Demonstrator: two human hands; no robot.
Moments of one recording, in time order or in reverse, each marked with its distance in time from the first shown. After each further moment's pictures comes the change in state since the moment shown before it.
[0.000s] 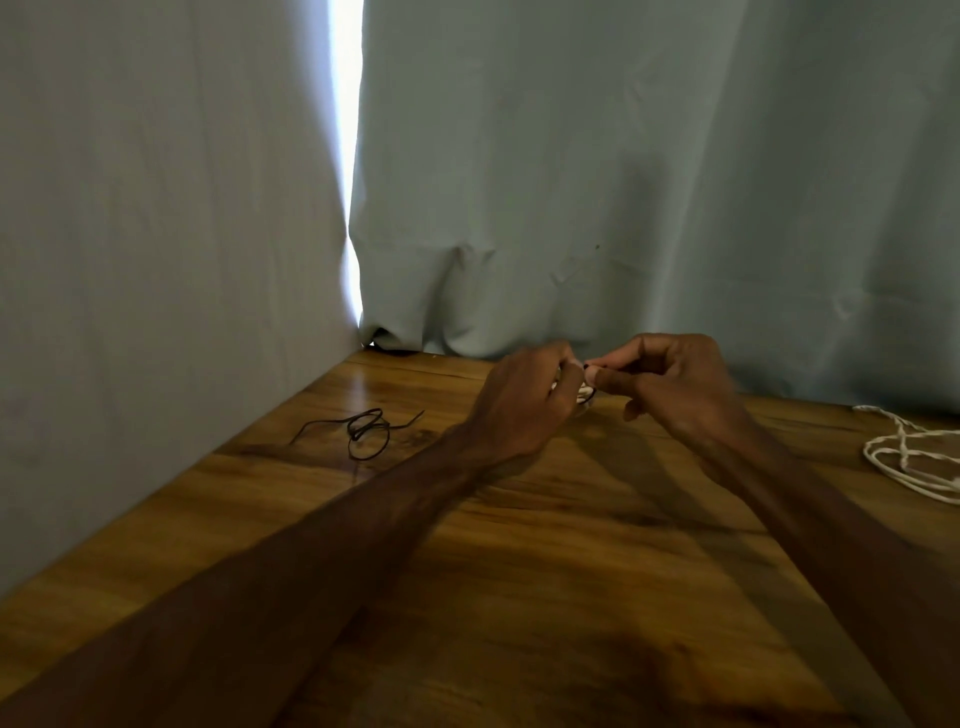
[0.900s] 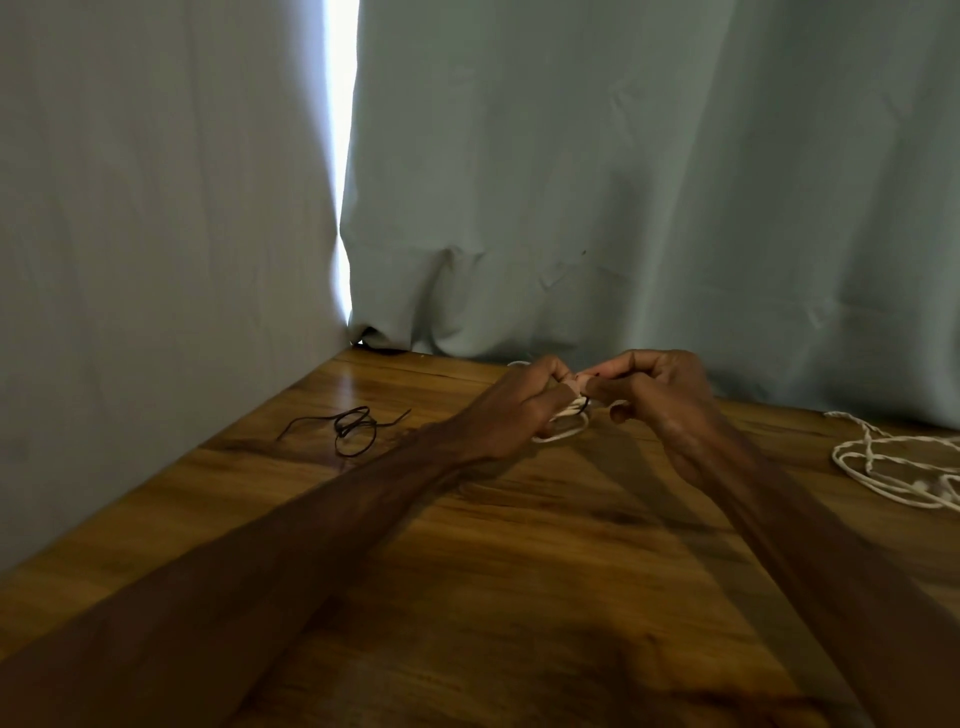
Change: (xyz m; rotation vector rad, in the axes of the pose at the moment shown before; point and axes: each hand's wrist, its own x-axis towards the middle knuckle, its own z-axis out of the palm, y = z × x) left_hand -0.009 0.002 -0.003 -0.411 -0.303 -0.204; right_hand -0.003 0.003 -0.005 0.102 0.034 0.169
